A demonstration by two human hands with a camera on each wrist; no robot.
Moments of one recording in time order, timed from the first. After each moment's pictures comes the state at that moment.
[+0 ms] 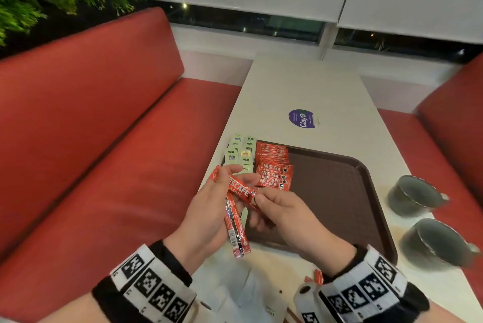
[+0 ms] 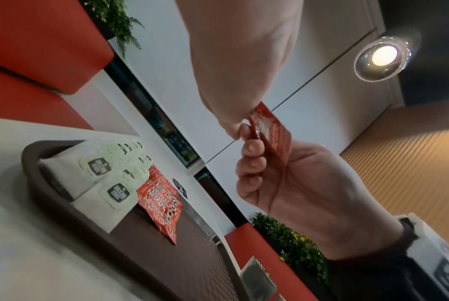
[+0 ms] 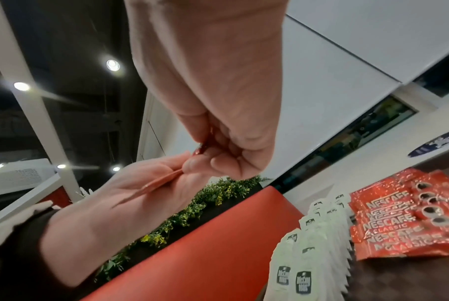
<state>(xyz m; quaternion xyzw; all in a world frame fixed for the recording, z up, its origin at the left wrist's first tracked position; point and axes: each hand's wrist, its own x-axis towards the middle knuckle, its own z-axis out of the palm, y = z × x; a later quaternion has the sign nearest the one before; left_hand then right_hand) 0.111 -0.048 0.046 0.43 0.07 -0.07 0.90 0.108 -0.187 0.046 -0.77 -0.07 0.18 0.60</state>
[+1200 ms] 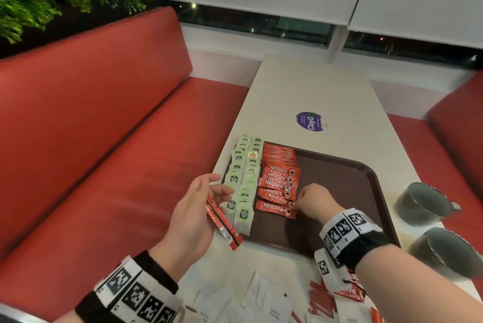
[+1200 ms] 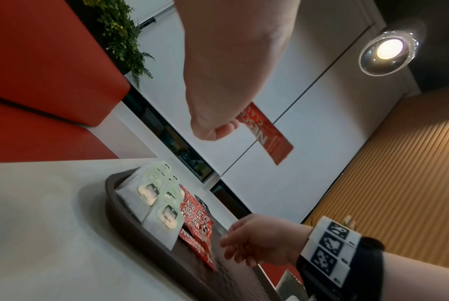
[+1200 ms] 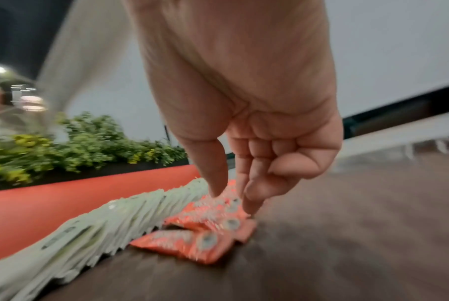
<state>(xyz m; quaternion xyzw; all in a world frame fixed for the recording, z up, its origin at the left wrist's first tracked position) 0.104 -0.015 0.030 0.52 0.16 -0.01 0.84 0.200 -0.240 -0.015 -0.96 0.08 0.21 0.16</state>
